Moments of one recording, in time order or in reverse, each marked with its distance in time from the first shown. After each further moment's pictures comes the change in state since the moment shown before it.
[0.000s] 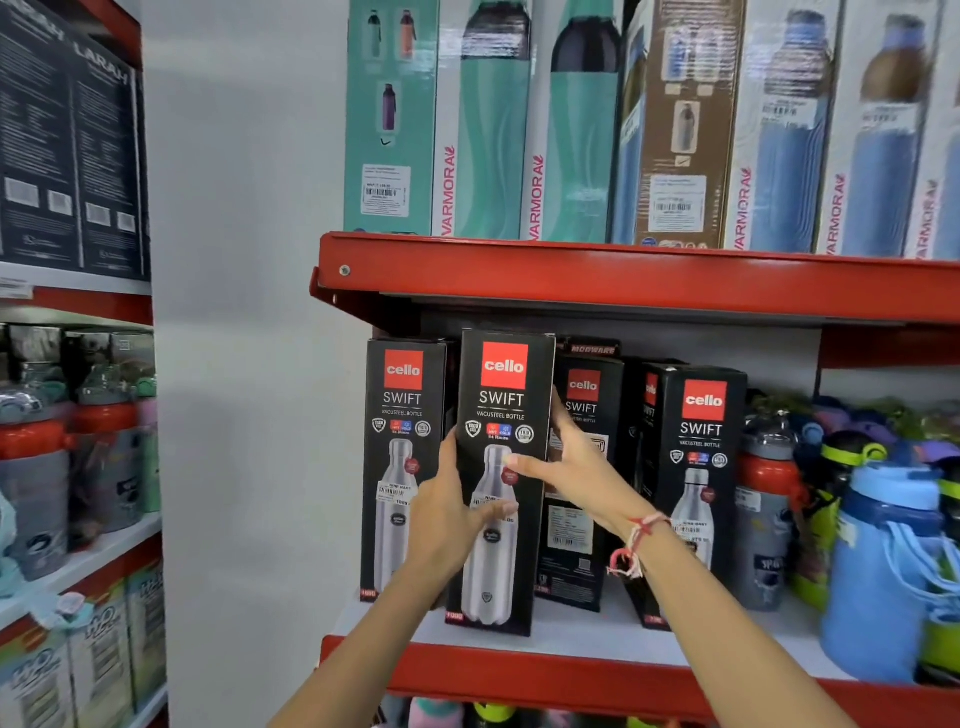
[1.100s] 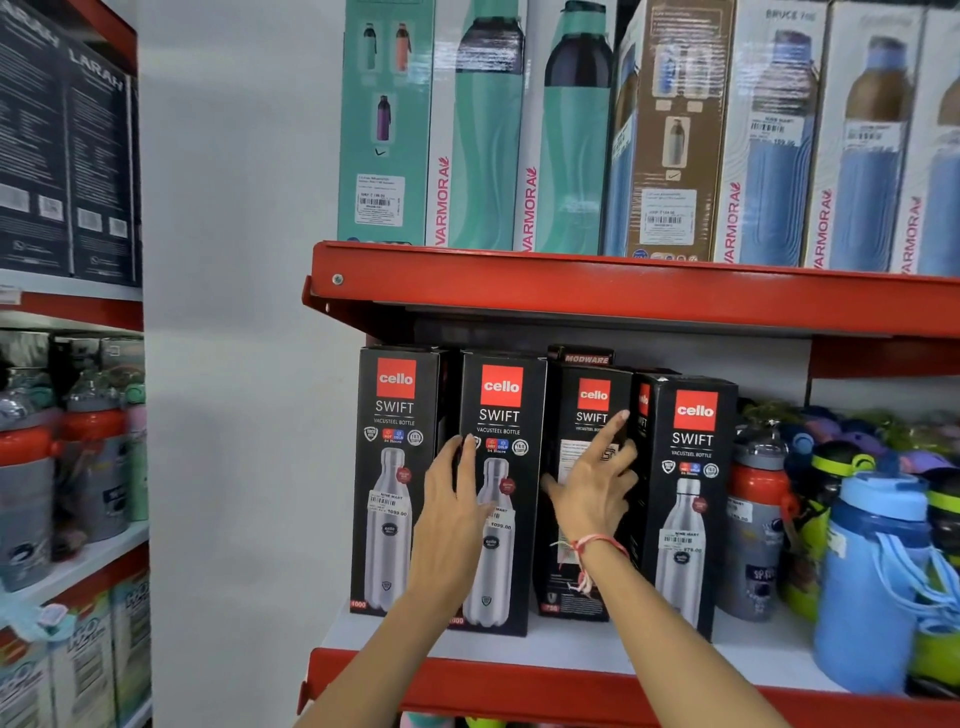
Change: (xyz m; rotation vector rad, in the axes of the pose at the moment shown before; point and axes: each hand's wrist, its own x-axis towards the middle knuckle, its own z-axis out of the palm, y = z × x) left_hand -0.004 0.000 0.019 0.409 0.094 0.231; right_hand 0.019 0.049 0.018 -0.654 0.637 0.338
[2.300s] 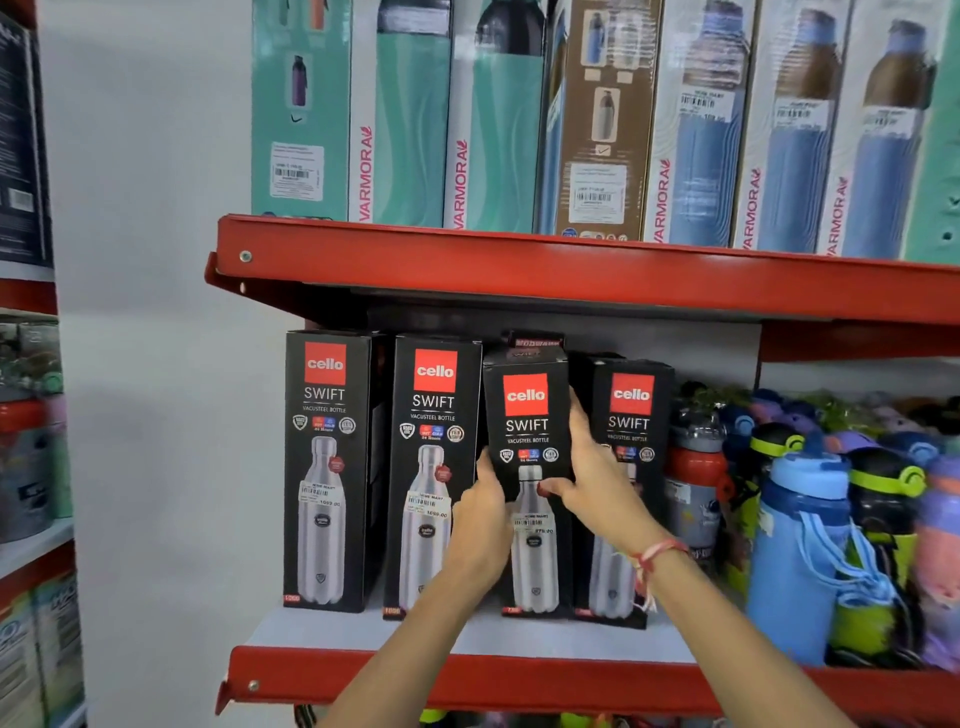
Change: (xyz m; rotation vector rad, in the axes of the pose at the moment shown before) left_hand 0.007 0.069 0.062 -0.298 -0.286 -0.244; right_hand 0.015 0.056 -0.083 0.177 -0.337 -0.396
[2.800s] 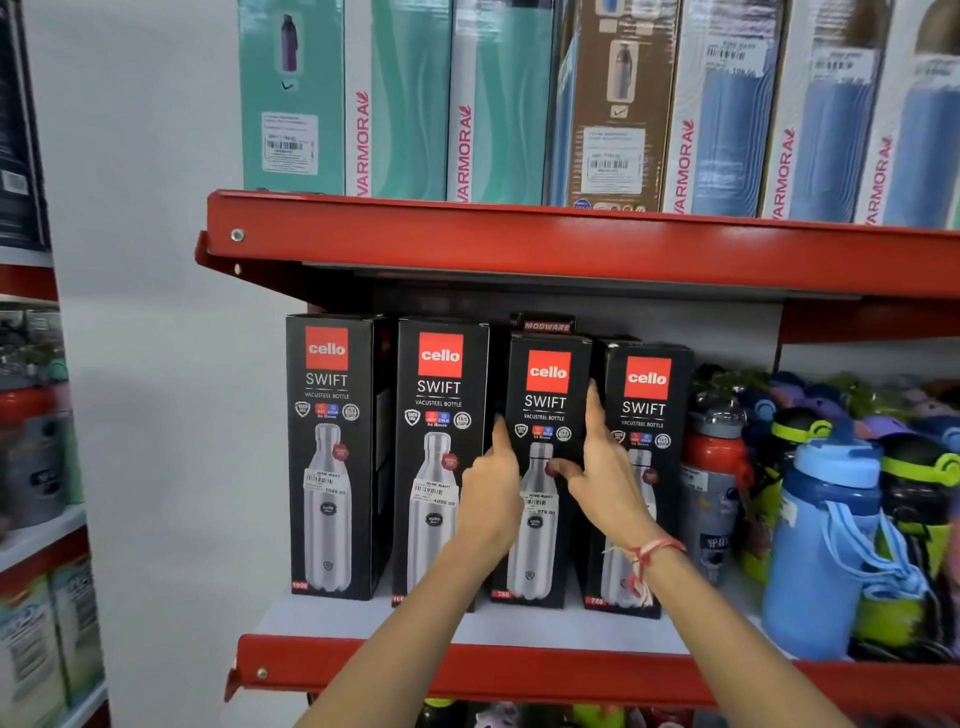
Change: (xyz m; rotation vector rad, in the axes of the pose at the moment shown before) left_hand 0.023 -0.001 0.003 0.210 0.030 0.019; right_hand 0.008 0.018 0.023 0.034 0.100 0.032
